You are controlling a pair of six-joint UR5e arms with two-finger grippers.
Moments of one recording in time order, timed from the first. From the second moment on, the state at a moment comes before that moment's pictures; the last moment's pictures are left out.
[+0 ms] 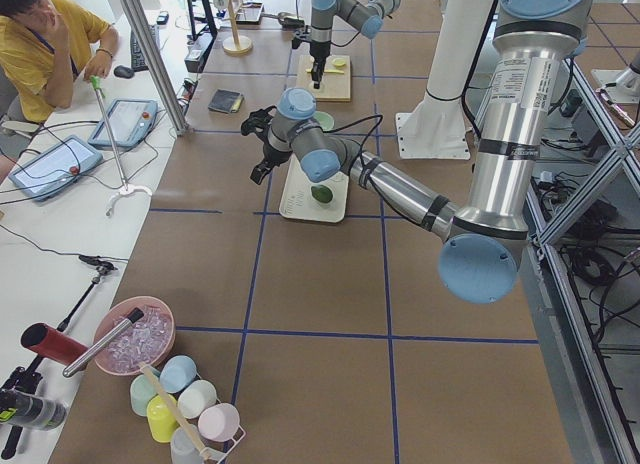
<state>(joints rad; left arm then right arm) -1.06 -1.71 -1.92 -2.04 -2.09 -0.40 0.55 -0.84 1.76 -1.66 1.89 1.45</state>
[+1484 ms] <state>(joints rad) -1.19 -1.62 -1.86 -2.03 -2.13 -0.14 0.68 -1.11 1.93 -1.57 2.00 1.31</state>
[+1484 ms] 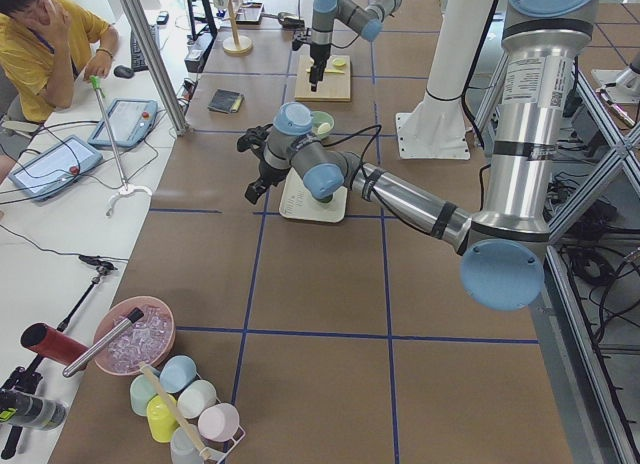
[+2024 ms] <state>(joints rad) -1.59 -1.55 -1.72 -1.77 -2.38 0.23 1.14 -1.54 2.05 -1.57 2.28 0.63</state>
